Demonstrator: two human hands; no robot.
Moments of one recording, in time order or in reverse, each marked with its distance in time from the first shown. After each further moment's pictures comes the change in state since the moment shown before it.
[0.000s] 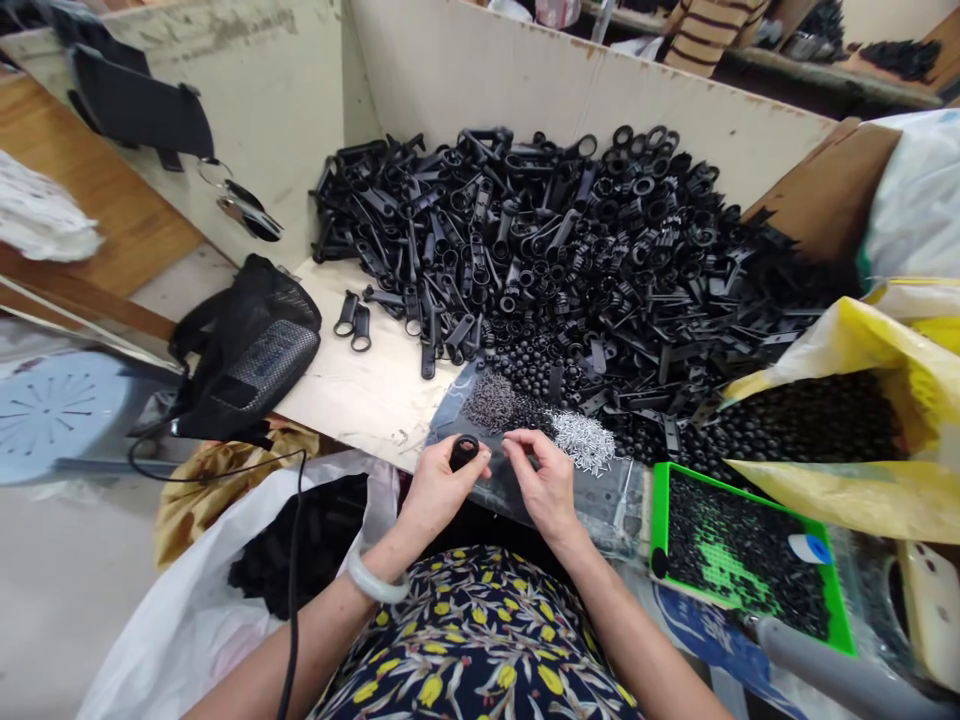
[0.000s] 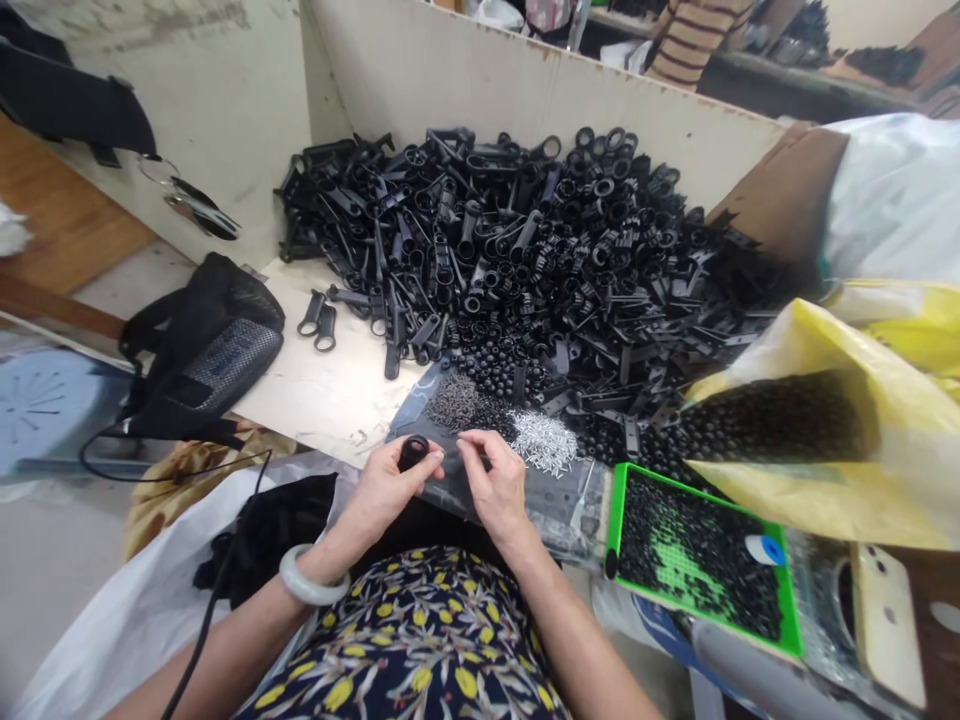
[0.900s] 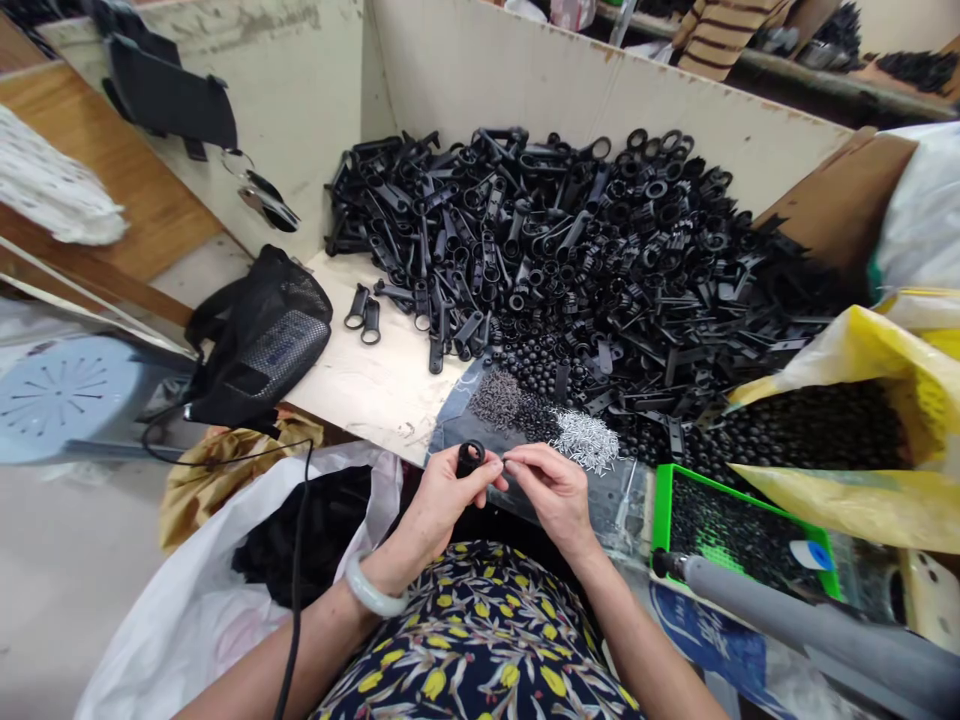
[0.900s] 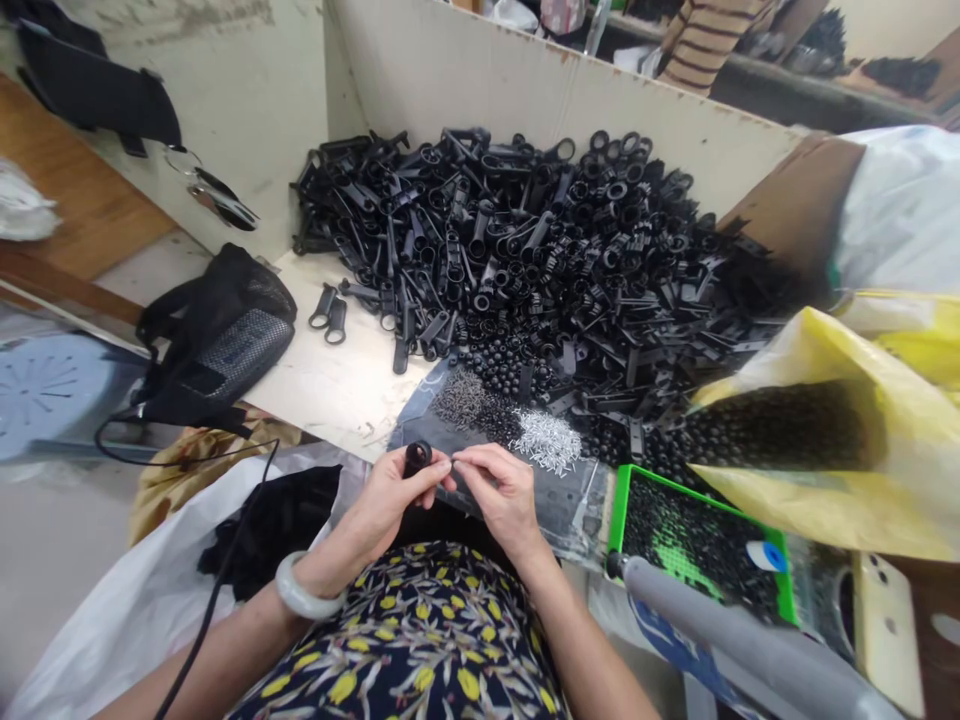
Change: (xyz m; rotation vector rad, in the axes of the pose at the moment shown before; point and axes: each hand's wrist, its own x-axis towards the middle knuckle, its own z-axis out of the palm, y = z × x) left_hand -0.023 0.016 0.006 -0.372 -0.077 -0.153; right_hand -0.009 -0.019 -0.017 0.208 -0.110 -0.020
